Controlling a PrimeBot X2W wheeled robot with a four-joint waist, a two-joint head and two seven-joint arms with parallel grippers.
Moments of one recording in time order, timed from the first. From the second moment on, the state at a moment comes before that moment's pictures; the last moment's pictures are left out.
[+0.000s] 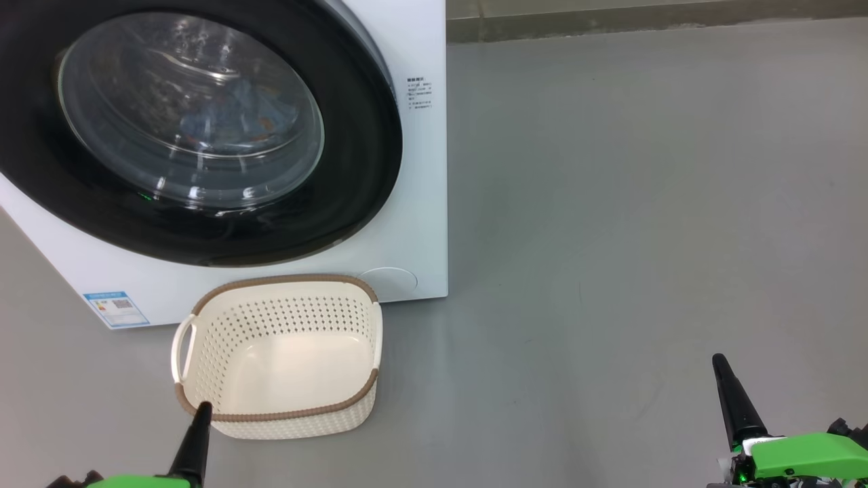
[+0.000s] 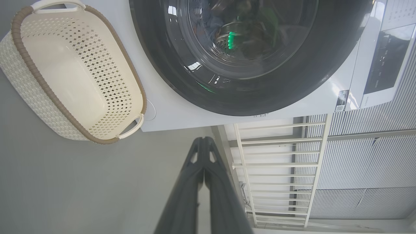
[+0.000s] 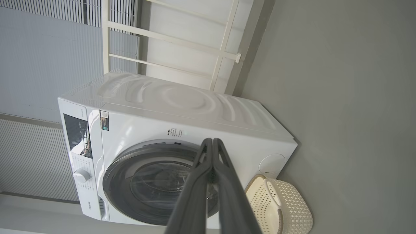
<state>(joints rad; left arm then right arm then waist) -0.03 0.03 0.05 0.28 -1.42 -0.13 0.05 -0.05 -0.05 -0.13 0.26 1.38 0.13 0.05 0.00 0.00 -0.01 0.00</state>
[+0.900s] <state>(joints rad) -0.07 0.03 0.08 0.27 -1.61 -0.13 0.11 -0.07 -0.05 -0.14 0.27 1.61 0.13 0.11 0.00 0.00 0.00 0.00</state>
